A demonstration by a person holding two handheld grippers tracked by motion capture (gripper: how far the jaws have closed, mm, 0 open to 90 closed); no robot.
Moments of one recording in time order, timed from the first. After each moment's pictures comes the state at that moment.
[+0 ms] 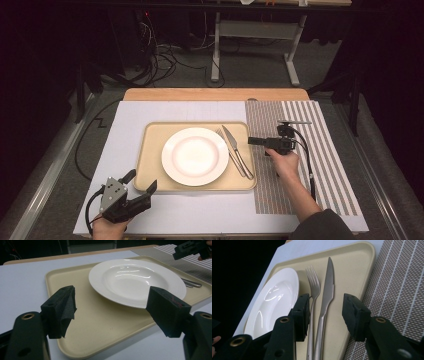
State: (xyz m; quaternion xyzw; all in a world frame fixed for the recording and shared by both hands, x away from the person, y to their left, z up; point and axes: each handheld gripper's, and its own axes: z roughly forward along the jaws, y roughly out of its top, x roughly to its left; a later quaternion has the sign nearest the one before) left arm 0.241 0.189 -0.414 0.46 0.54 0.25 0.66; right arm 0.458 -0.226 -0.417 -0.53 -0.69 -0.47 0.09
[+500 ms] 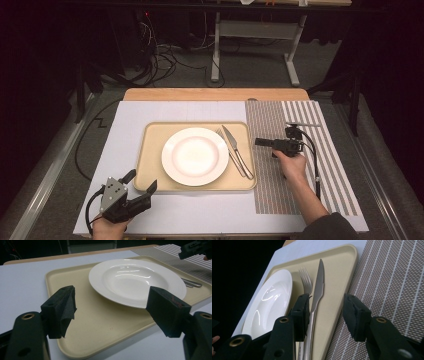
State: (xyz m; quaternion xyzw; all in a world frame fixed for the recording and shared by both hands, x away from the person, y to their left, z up) left arm 0.241 0.189 -0.414 0.46 0.54 0.25 0.66; right arm 0.452 -0.248 -0.418 -0.54 -0.69 -0.48 0.08
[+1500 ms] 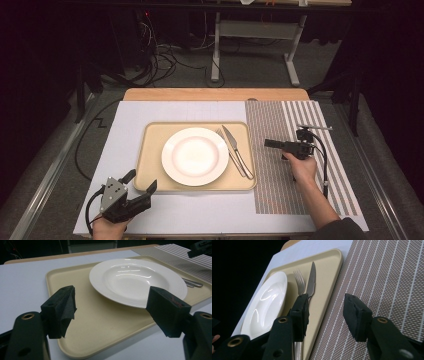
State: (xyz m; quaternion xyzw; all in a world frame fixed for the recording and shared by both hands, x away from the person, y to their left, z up) left arm 0.241 0.189 -0.415 0.46 0.55 0.25 0.65; right arm 0.443 -0.276 -0.416 -0.55 -0.68 -0.49 0.07
